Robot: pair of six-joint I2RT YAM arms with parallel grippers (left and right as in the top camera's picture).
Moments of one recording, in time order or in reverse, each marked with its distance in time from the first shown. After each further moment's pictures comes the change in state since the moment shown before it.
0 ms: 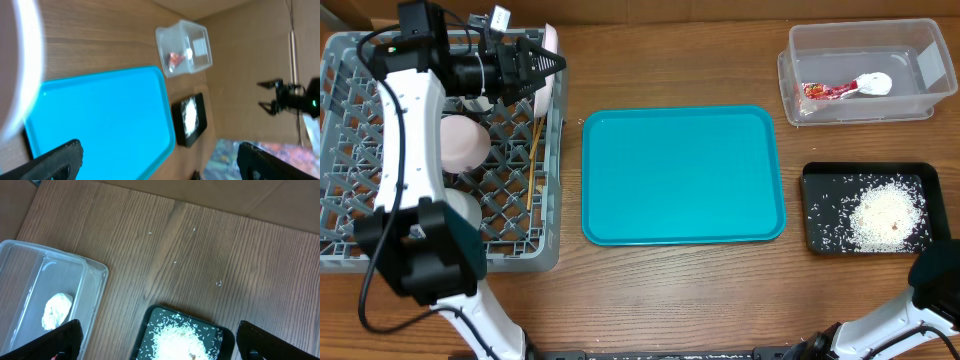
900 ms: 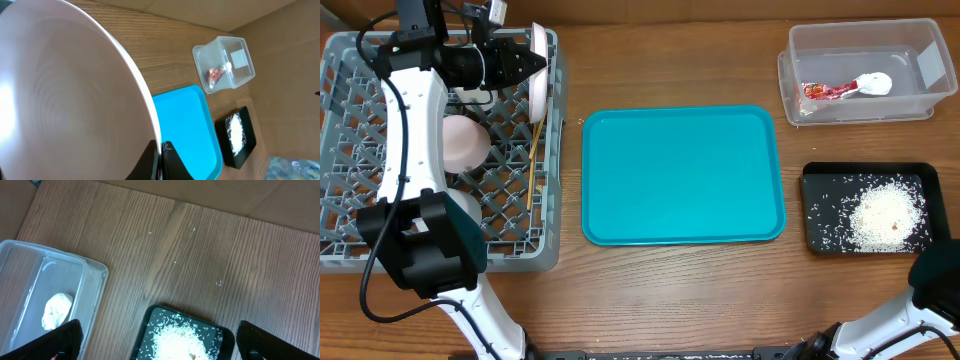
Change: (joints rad) left arm 0.001 0.060 0.003 0.211 -0.166 0.008; right arm 0.000 0.000 0.000 -0.001 0.000 0.000
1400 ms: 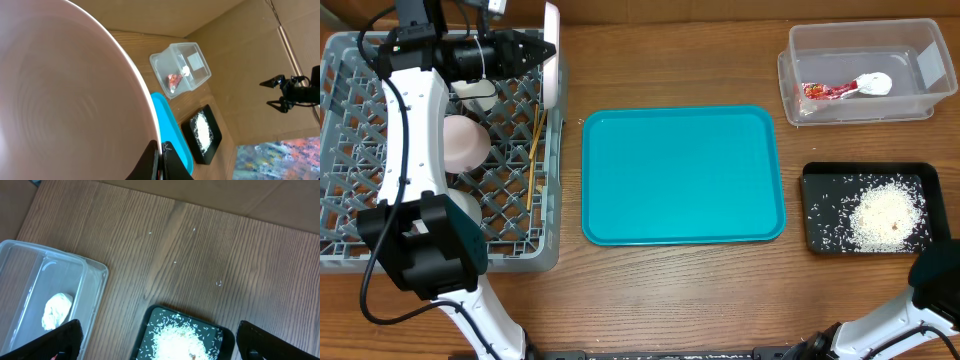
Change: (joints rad) left arm -0.006 -0.007 0.000 0.075 0.218 -0.018; right arm 0.000 0.000 0.000 0.001 0.000 0.000
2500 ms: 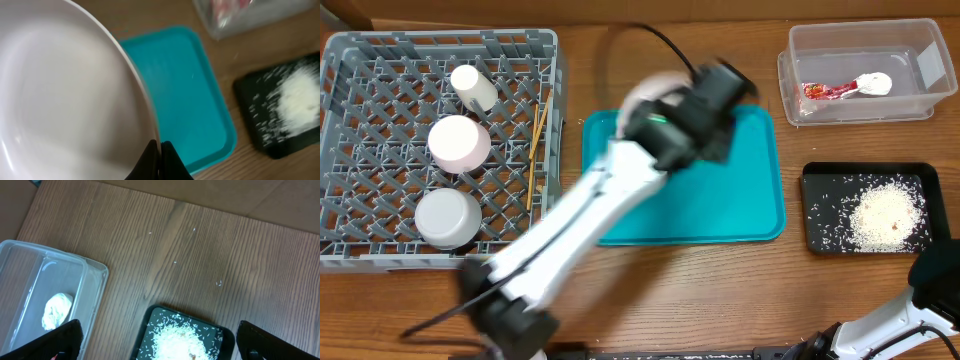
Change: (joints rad) left arm -0.923 -0.216 -0.029 -0.155 -1.221 -0.425; right arm 0.000 0.000 0.000 0.000 0.000 0.000
